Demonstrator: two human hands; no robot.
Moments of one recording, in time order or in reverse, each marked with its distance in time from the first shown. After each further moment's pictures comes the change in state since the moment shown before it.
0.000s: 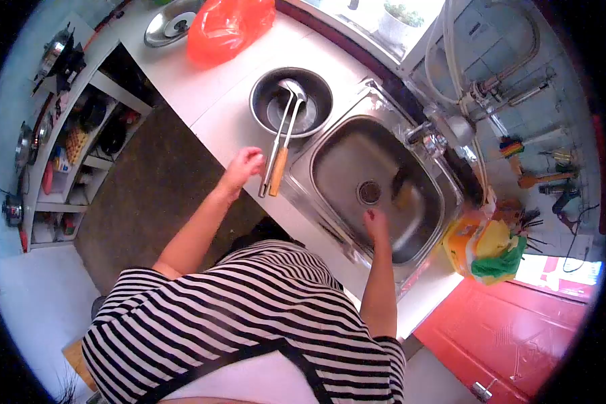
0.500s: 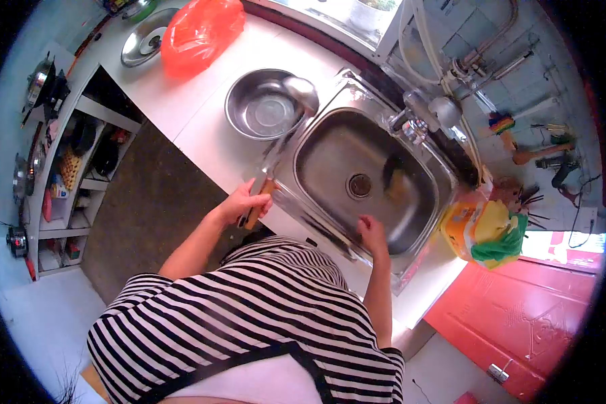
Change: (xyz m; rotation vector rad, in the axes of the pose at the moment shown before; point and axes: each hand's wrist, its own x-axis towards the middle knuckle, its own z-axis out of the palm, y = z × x) left_hand -0.050 0.042 0.039 -0.166 -0.621 -0.292; right_hand -0.061 -0.010 -0.015 0.154 0.026 -0.059
